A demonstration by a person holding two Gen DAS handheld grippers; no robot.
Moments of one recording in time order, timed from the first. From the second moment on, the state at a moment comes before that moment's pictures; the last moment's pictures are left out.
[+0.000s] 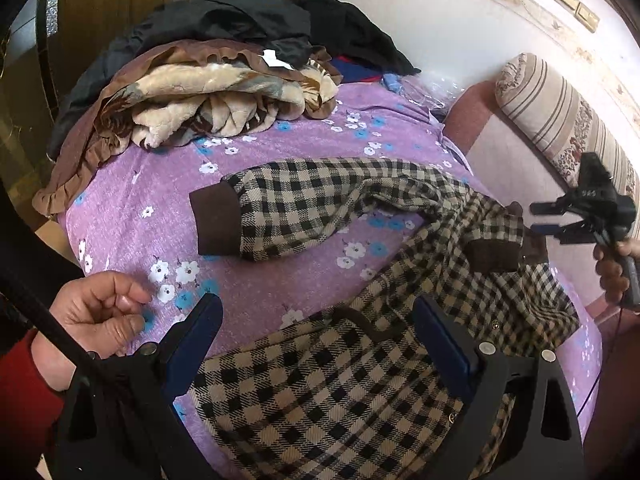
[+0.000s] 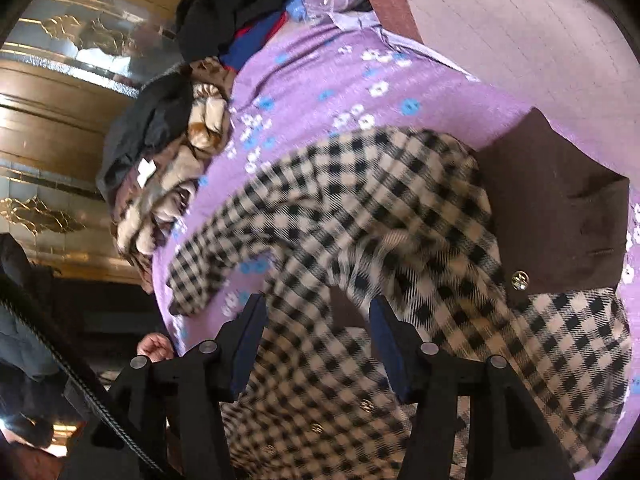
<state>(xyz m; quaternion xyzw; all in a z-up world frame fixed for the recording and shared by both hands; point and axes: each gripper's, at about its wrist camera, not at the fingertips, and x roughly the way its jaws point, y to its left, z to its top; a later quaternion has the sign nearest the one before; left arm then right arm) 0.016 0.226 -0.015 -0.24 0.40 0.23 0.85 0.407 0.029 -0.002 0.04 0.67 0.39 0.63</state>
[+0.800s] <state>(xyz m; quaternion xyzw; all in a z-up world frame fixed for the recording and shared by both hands) -0.009 0.216 -0.016 -0.25 0.40 0.23 0.85 0.376 0.097 0.010 -0.07 0.71 0.41 0.57</state>
